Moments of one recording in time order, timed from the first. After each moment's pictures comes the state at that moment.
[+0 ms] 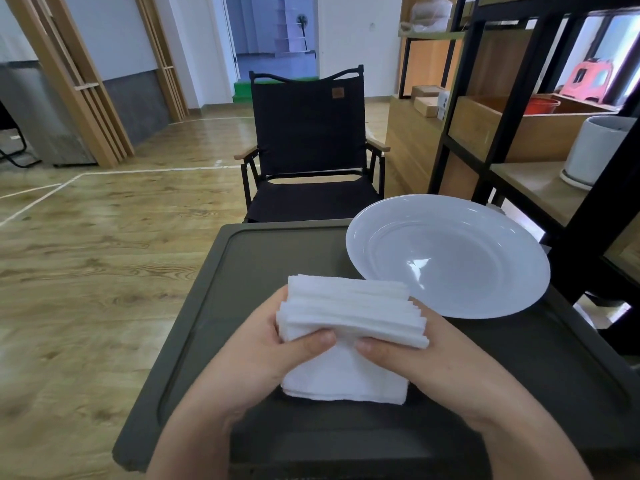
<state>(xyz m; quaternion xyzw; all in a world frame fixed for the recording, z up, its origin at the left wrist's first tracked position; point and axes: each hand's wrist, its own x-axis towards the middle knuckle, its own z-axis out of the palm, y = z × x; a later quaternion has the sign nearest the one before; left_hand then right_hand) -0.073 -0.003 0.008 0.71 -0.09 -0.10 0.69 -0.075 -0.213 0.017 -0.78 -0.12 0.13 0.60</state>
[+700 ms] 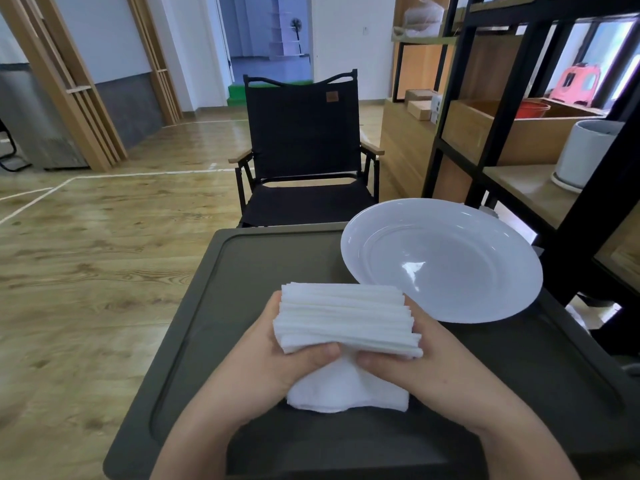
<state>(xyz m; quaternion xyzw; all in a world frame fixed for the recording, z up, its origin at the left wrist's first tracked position) -0.070 -0.006 0.003 0.78 -0.12 -0.06 0.61 -0.073 -0.219 0.010 -0.80 -0.15 0.09 0.58</state>
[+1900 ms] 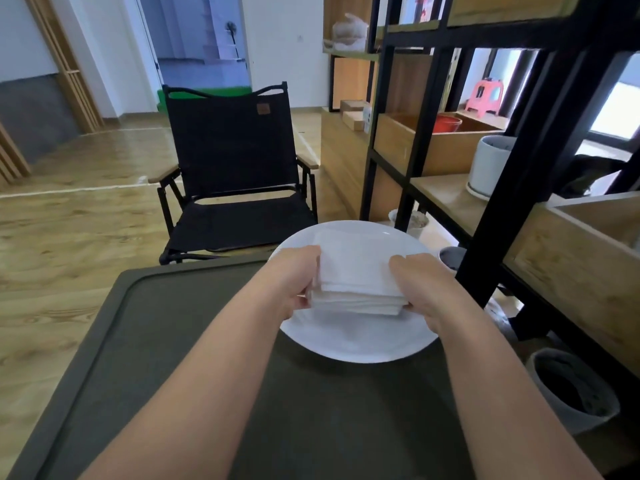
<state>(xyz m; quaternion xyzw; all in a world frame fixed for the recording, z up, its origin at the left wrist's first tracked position) 0.071 -0.139 0.061 0.73 0.13 -0.20 0.64 0.033 -0.298 0.054 -0.81 0.25 0.00 0.53</state>
